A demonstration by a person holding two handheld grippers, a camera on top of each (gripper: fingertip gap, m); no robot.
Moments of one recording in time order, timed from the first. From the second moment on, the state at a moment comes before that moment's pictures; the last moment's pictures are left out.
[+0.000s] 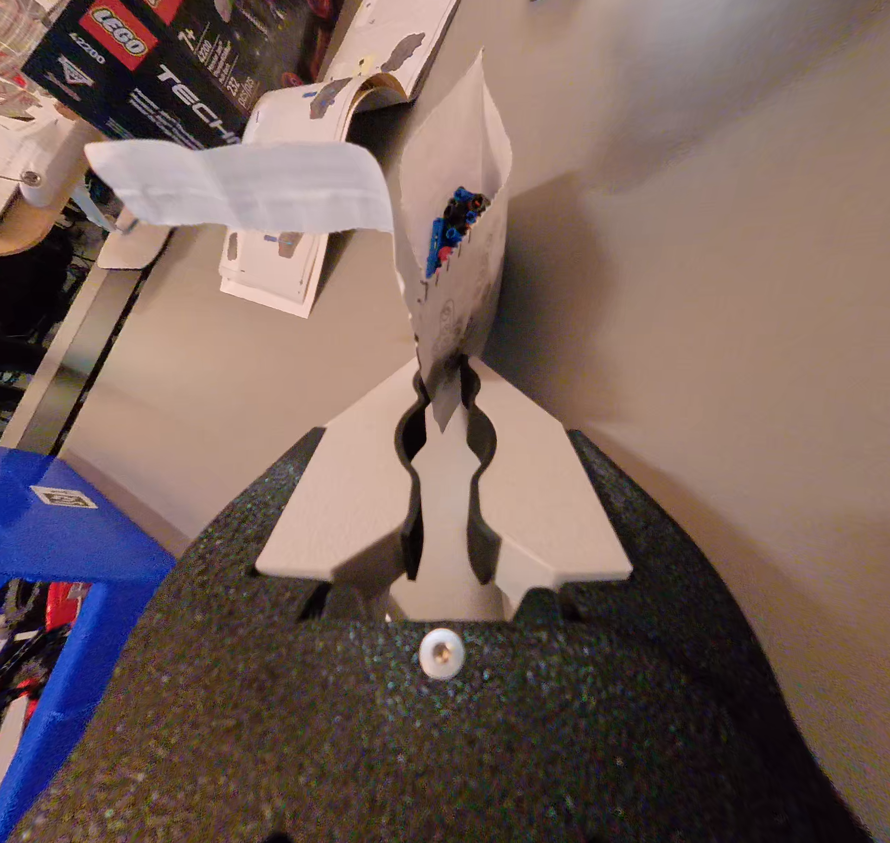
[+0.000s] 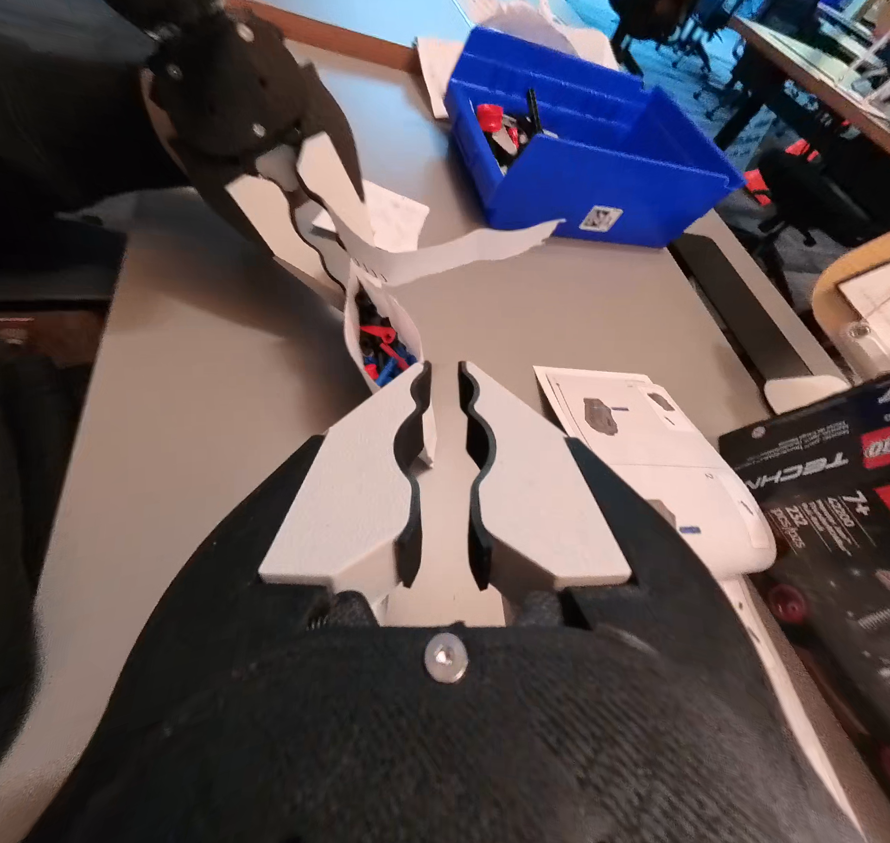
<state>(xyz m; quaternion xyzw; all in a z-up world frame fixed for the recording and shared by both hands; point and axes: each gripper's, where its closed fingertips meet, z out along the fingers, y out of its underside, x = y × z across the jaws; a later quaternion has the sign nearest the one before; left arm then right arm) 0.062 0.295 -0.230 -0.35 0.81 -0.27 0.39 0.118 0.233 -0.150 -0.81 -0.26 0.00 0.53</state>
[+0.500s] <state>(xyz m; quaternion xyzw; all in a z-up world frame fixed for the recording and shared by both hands) 0.058 0.309 -0.210 -0.34 0.78 -0.29 0.44 0.094 0.250 -0.166 -0.81 -0.29 0.02 0.51</state>
